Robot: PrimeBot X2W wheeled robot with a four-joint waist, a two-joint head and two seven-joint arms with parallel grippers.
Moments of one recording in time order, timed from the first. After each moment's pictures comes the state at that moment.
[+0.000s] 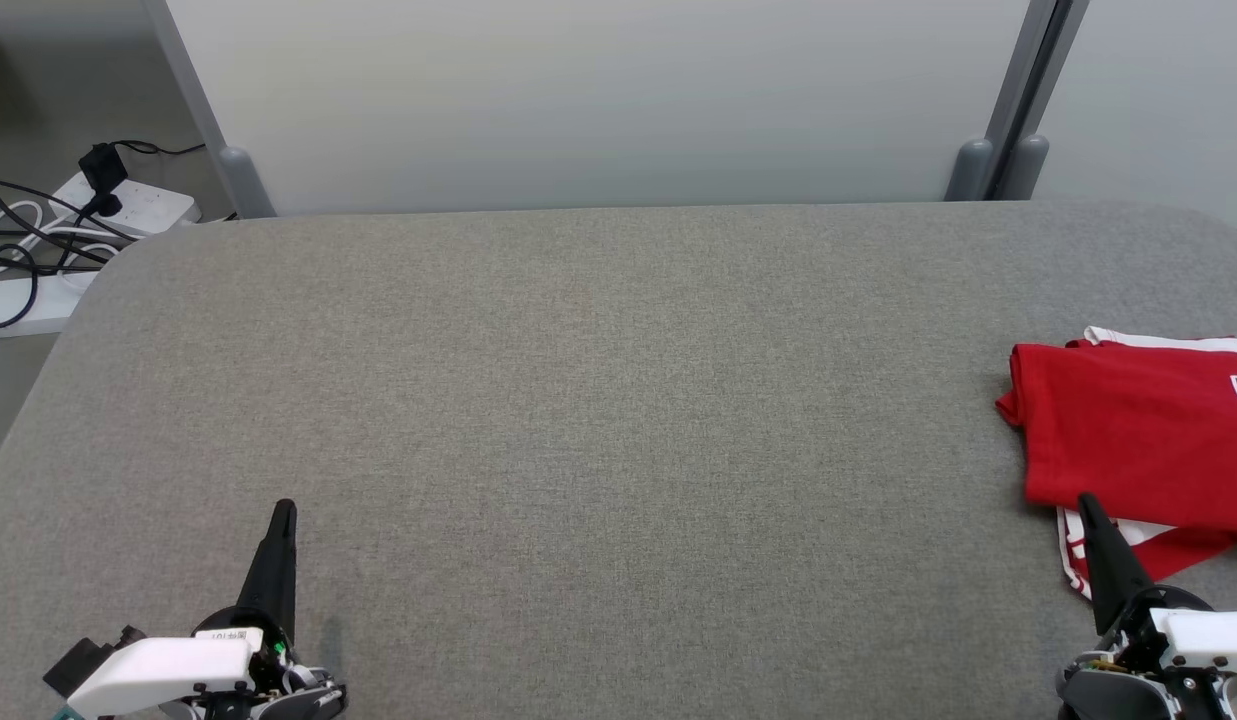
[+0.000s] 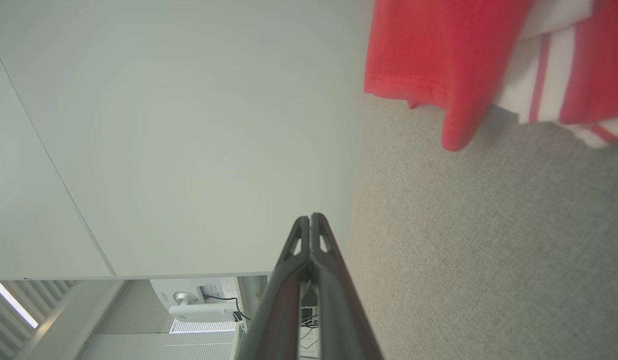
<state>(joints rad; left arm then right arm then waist) -0.05 0.03 0.08 0.27 -1.61 -0.12 0.11 -0.07 -0.04 -0.13 0.27 1.60 0.13 0.11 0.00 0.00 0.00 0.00</state>
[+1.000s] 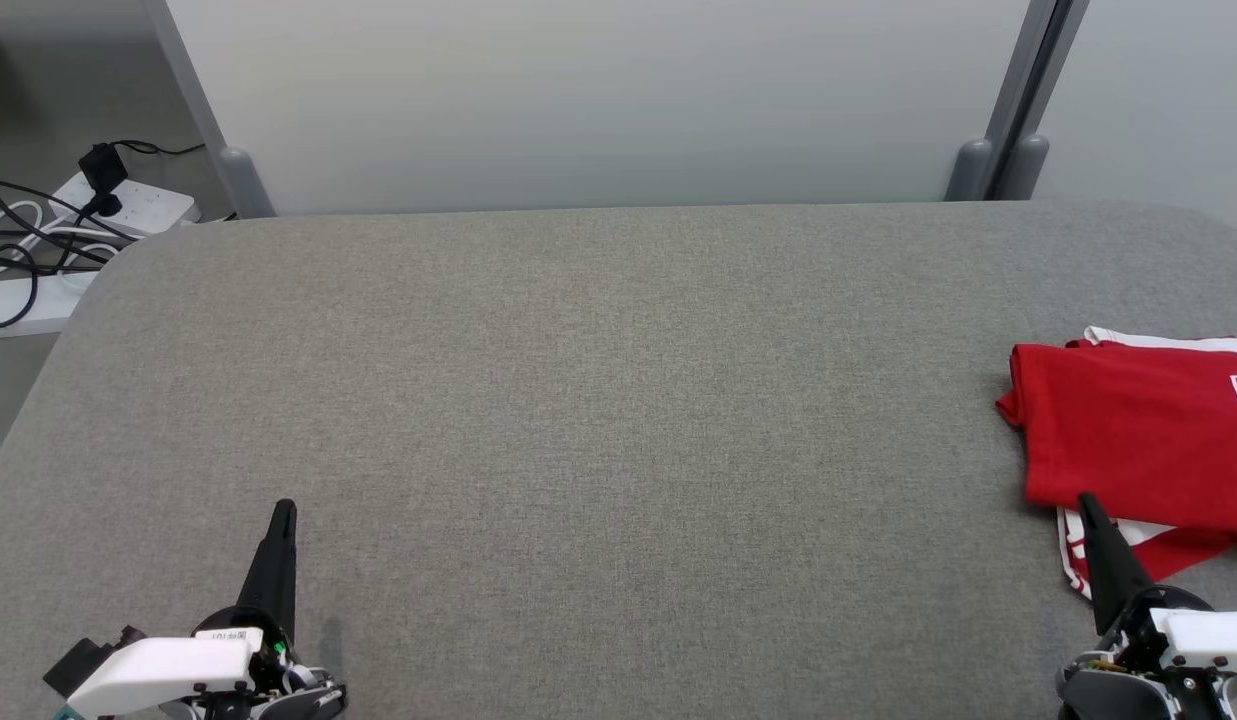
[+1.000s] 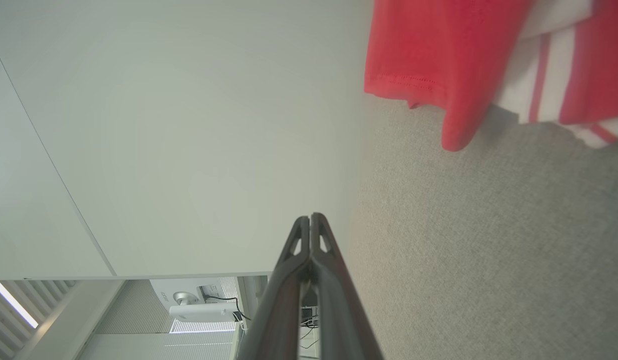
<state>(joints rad) -0.05 0.03 0.08 0.27 -1.61 -0.12 0.11 -0.07 -0.04 -0.13 0.27 1.60 0.13 0.11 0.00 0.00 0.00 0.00</state>
